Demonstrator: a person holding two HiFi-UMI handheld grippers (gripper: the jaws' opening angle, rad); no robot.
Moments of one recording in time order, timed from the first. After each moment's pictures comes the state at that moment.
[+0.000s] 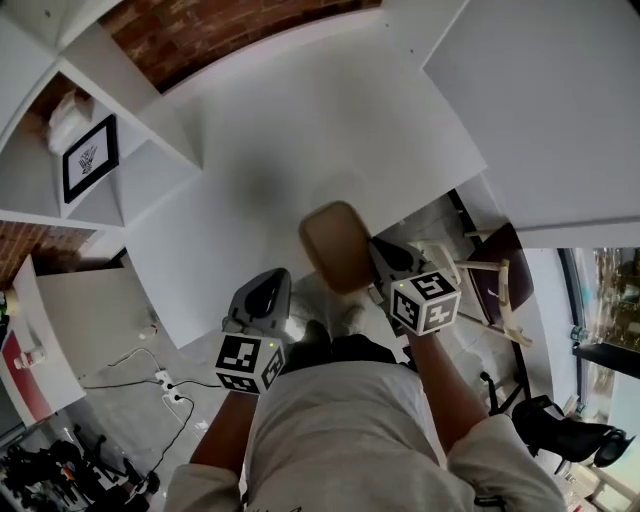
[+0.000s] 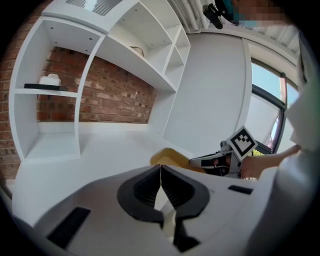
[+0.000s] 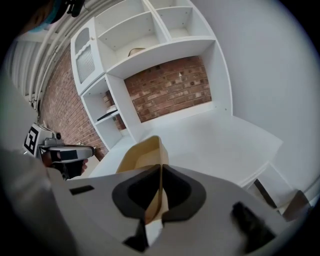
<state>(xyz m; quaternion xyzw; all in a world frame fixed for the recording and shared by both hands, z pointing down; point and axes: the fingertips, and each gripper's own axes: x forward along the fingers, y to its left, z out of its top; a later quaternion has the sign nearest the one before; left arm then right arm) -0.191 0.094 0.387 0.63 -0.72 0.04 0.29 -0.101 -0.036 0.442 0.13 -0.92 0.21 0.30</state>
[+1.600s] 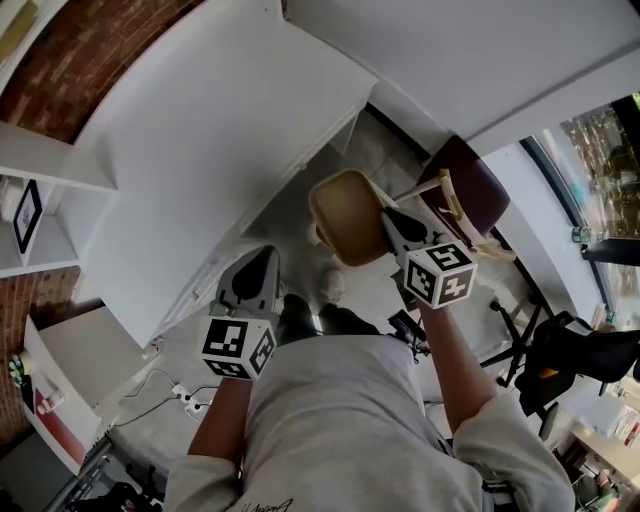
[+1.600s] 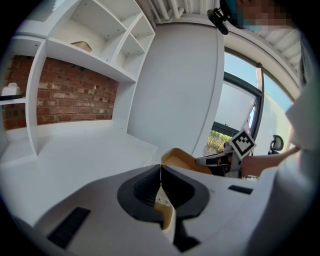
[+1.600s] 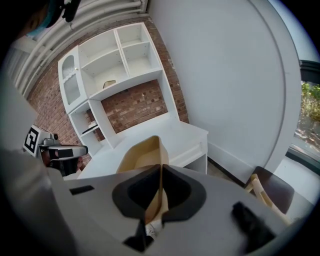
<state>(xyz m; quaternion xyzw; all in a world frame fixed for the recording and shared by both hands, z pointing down) 0.022 0.029 0.367 0.72 -0.64 0.09 0.26 0.177 -0.091 0.429 0.27 -0.89 0.25 0.25</state>
